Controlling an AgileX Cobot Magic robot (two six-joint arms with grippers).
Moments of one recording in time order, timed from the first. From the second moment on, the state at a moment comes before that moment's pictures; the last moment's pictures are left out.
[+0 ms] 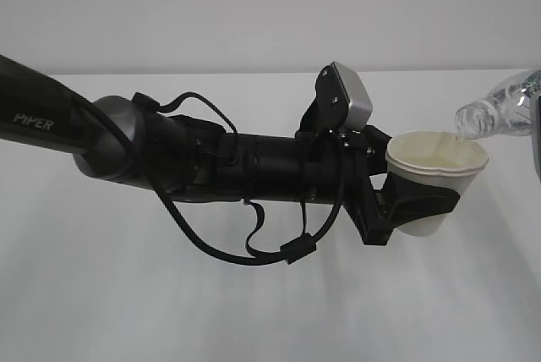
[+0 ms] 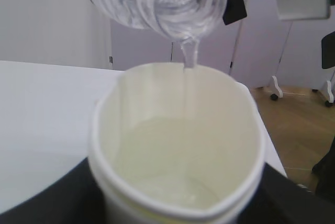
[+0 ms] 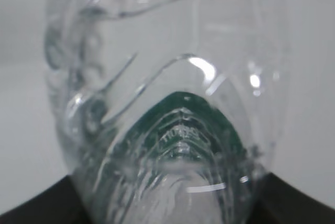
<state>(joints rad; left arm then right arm) -0.75 2.17 -1.26 1.02 -0.96 -0.70 0.14 1.16 -0.61 -1.81 0.21 0.03</state>
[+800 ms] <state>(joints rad) -0.75 2.17 -1.26 1.02 -0.96 -0.71 0.14 1.16 -0.61 -1.81 0.21 0.03</state>
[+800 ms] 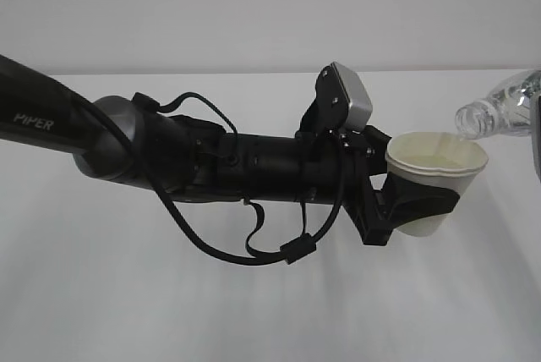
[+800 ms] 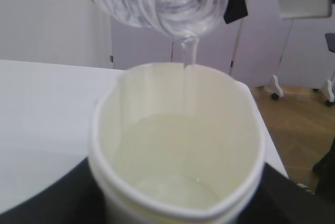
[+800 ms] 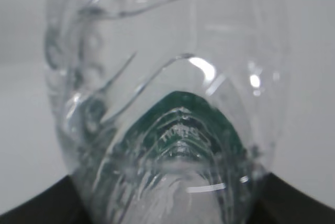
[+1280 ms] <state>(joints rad) -0.75 2.17 -1.26 1.03 -0.96 -0.71 0.14 1.16 -0.61 -1.81 0.21 0.03</state>
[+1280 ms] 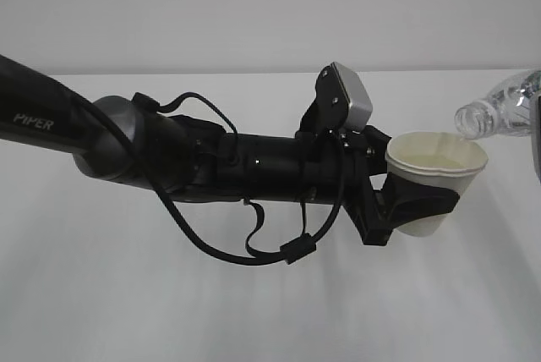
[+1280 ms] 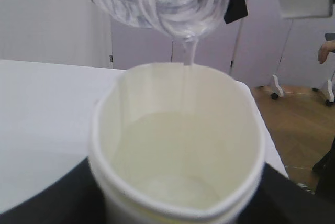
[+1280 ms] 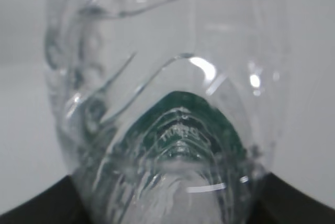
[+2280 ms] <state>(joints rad) -0.75 2.17 -1.26 1.03 -0.96 -0.71 0.14 1.16 -0.61 -1.81 0.21 0.03</state>
